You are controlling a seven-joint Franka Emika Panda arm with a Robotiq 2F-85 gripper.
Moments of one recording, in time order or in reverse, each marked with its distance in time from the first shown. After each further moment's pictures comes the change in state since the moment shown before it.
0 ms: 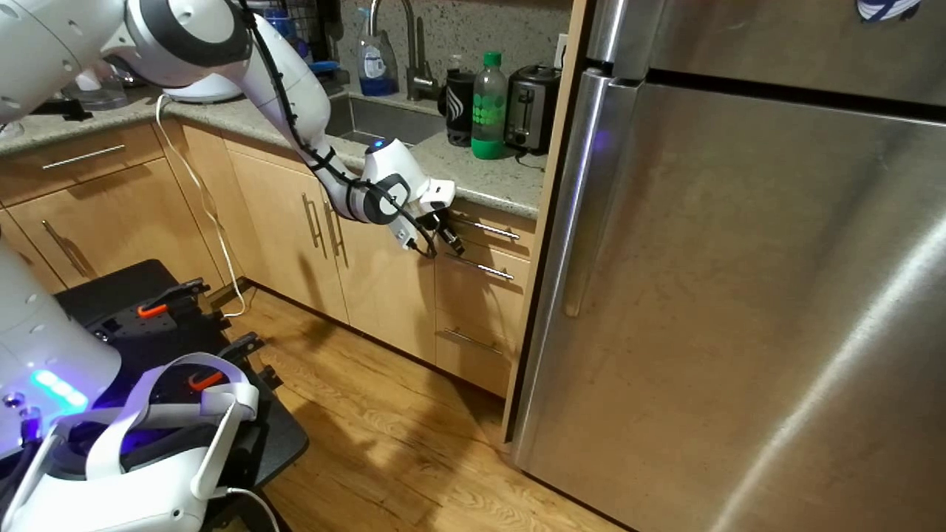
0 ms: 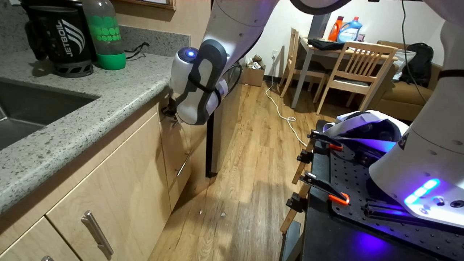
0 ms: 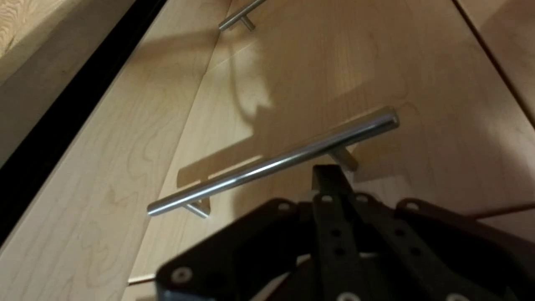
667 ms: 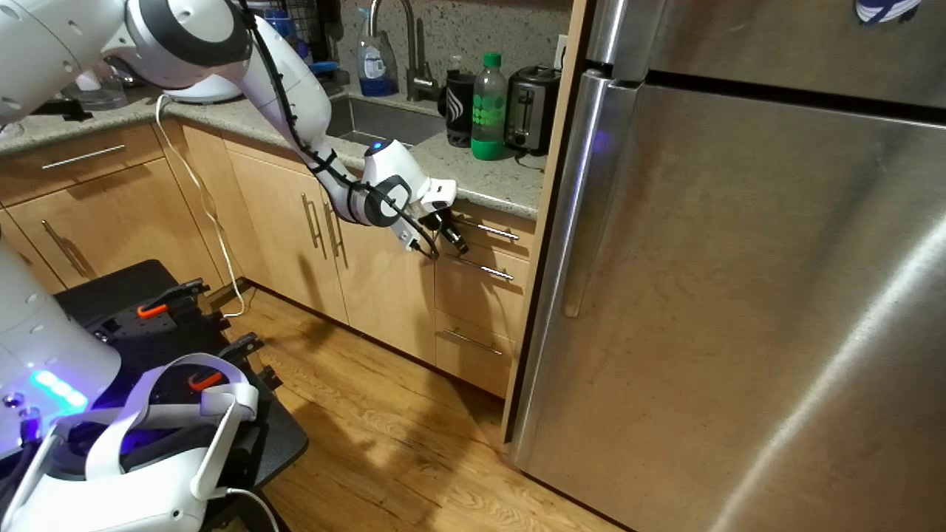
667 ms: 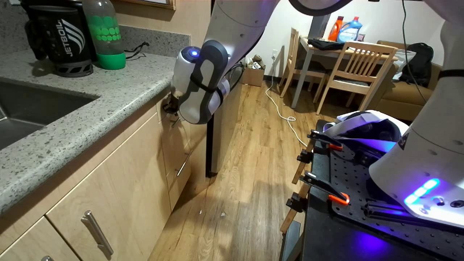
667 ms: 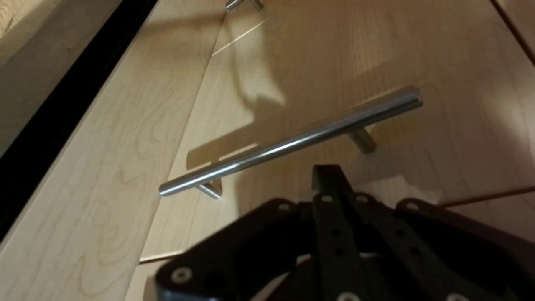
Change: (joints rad) arm 0.004 0.002 -0.020 -0.011 0.002 0.044 -0.008
